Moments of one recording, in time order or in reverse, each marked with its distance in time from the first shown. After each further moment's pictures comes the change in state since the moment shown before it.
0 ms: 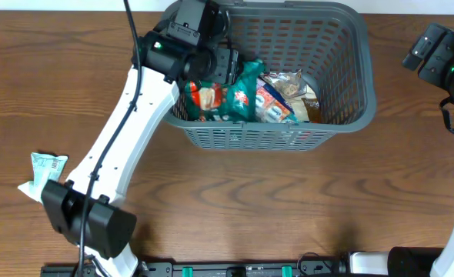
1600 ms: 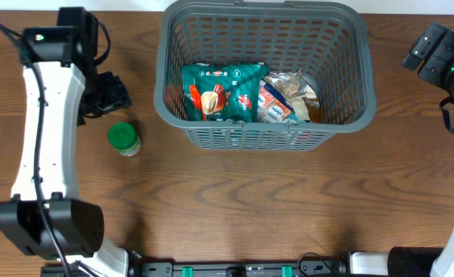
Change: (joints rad) left arm 0.465 -0.063 -0.074 -0.557 -0.192 -0.209; right arm 0.000 0.000 0.000 0.000 0.000 0.000
